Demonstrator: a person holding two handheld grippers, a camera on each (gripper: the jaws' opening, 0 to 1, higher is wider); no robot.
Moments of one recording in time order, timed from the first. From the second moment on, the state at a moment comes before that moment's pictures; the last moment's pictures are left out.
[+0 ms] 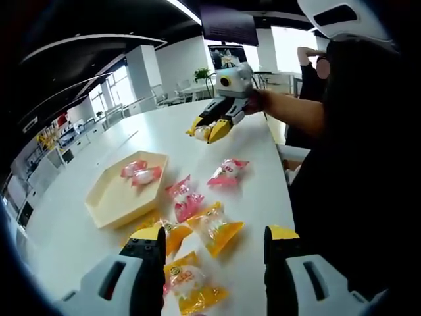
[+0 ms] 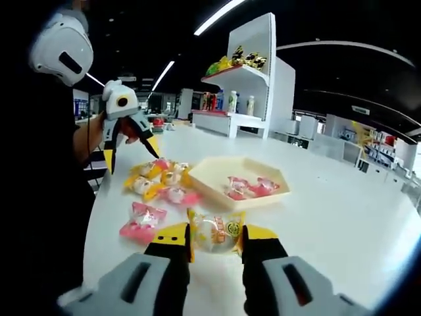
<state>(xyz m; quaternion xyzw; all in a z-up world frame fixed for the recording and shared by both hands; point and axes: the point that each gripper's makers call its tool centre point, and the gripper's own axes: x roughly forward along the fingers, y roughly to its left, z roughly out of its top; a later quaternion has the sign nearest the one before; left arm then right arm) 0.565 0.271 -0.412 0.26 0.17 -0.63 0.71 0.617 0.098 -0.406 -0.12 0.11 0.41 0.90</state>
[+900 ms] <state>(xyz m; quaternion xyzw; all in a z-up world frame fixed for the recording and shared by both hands) 0.566 0.275 -0.414 0.26 0.17 -0.63 0.71 0.658 0.070 -0.407 -0.07 0.13 0.32 0.93</state>
